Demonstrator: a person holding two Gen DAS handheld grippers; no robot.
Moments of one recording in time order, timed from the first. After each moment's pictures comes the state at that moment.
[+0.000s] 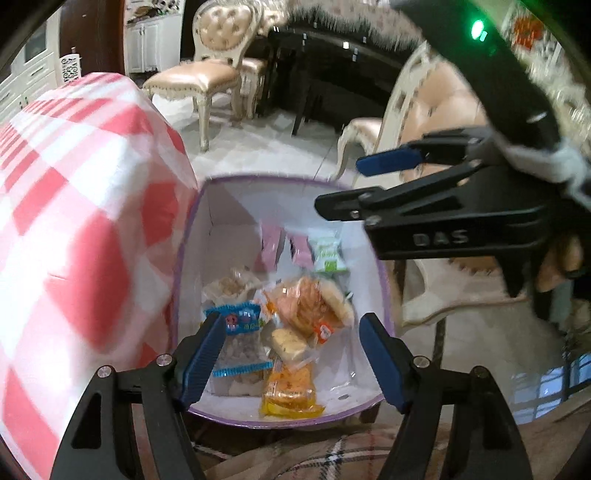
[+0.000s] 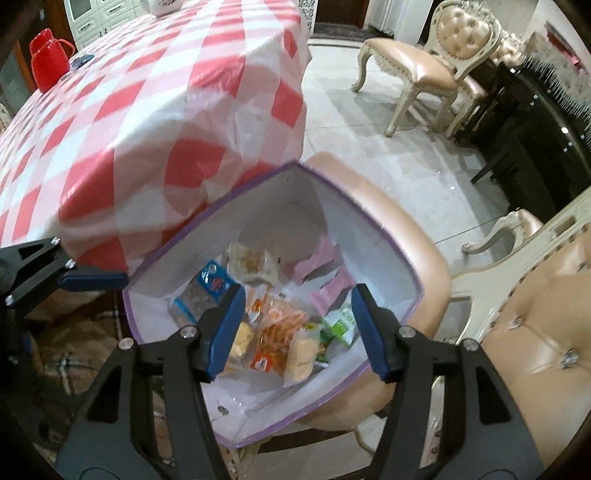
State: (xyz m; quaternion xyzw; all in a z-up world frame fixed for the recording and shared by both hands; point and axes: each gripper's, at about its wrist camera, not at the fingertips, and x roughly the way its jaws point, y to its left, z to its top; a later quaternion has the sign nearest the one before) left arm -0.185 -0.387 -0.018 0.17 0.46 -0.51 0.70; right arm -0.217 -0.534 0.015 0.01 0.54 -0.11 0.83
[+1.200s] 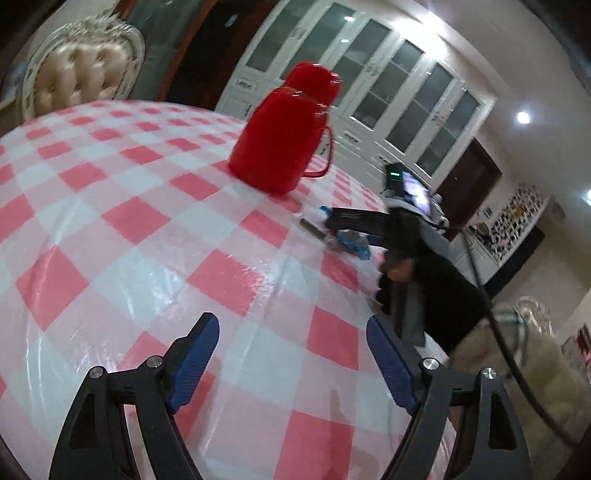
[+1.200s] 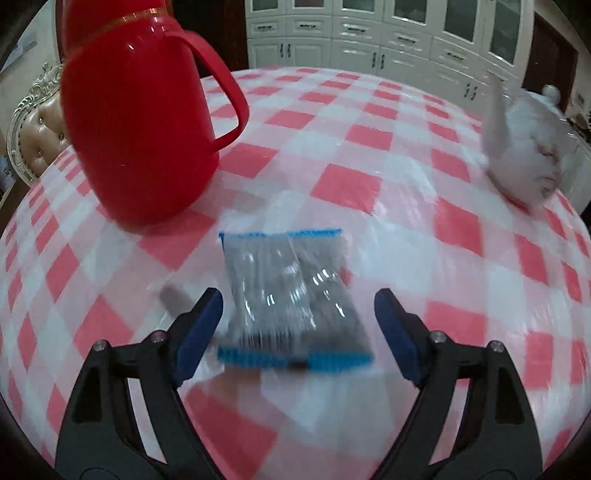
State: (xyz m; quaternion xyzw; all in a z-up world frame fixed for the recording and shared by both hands) left arm 0.063 0.048 0.026 -0.27 0.29 0.03 0.92; right arm 0.376 -0.066 0.006 -0.10 0.44 0.21 0.87
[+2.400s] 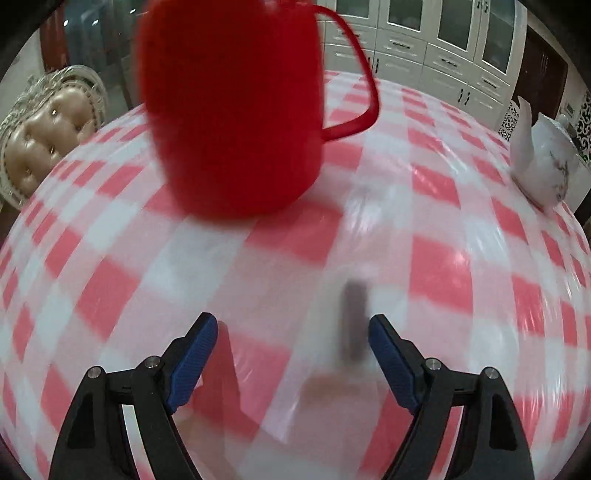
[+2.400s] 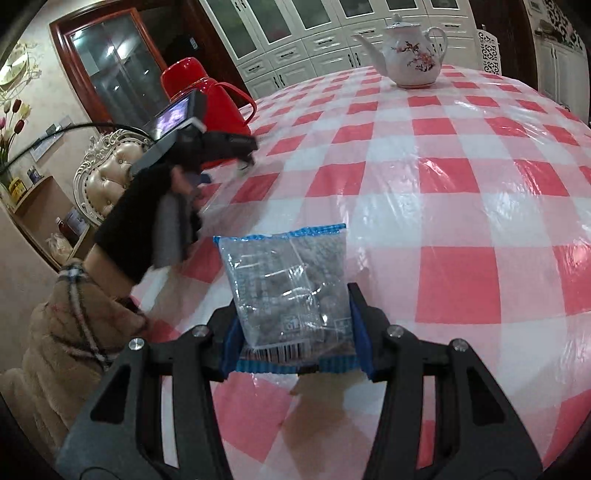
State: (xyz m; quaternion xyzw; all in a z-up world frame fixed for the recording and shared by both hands) left arm 0.307 0.038 -0.008 -0.10 0.48 0.17 0.86; right arm 0.128 -0.250 0.021 0.09 0.41 0.24 0.87
